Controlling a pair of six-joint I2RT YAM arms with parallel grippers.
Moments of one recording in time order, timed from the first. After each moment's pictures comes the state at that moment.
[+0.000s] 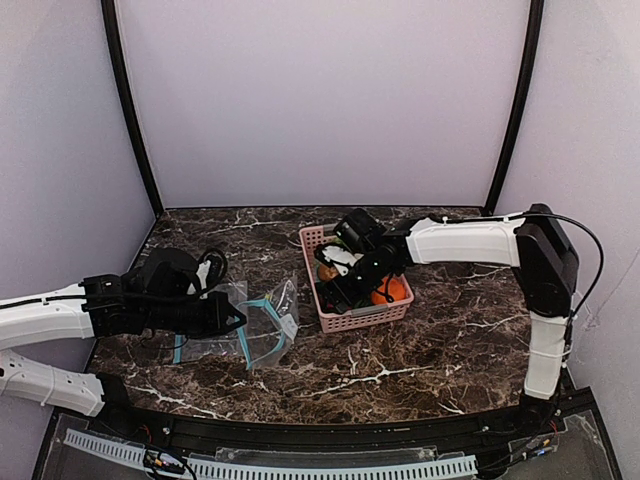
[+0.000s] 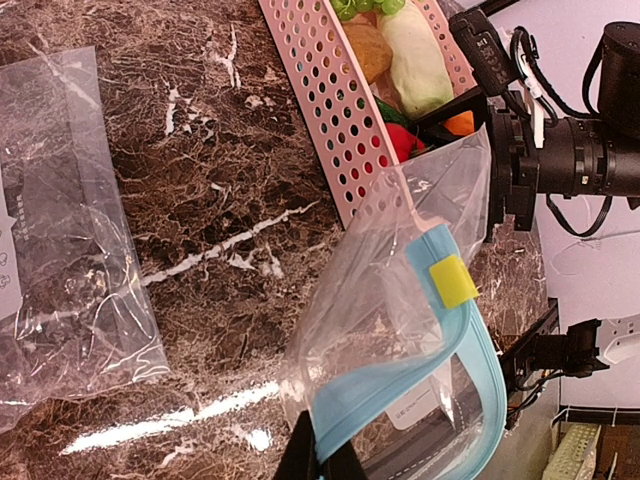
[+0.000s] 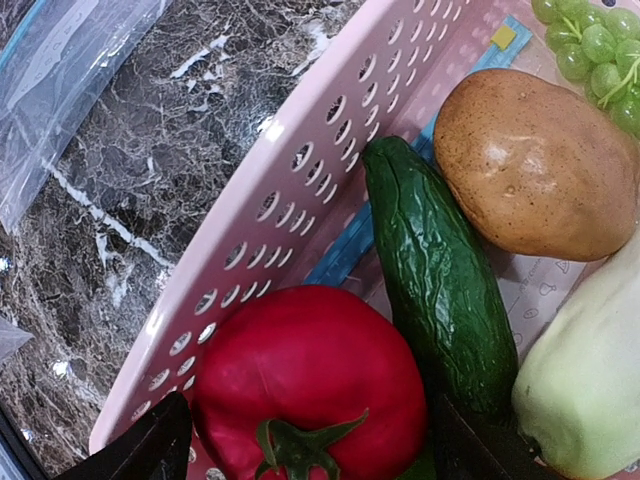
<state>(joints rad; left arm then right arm) -0.90 1.00 0.69 -0.43 -0.01 -0.92 0.85 1.96 1.47 -0.58 -0.13 0.08</state>
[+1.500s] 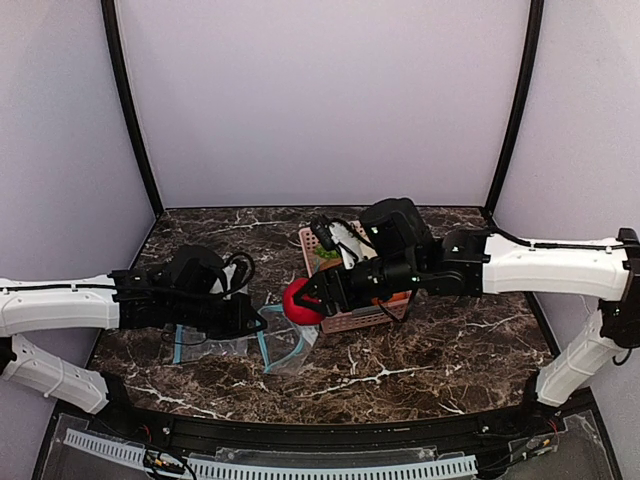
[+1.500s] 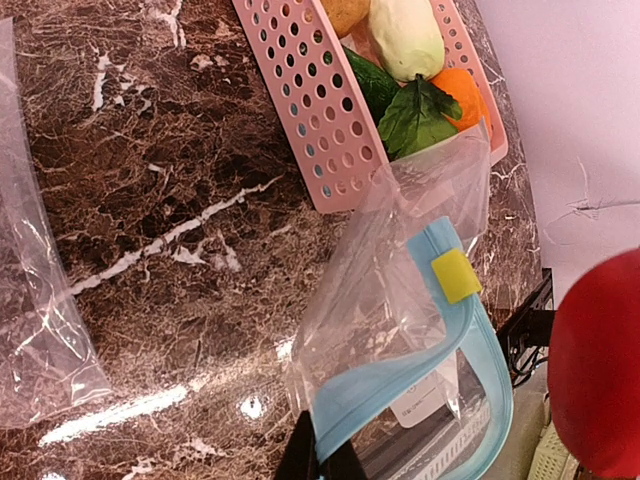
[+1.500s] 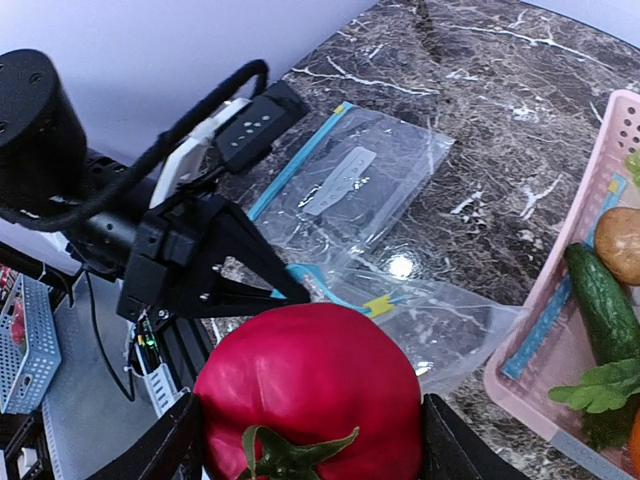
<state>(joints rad) -0.90 1.17 0.74 -0.33 0.12 -0.89 1.09 1.52 1.23 -0.29 -0.16 0.43</state>
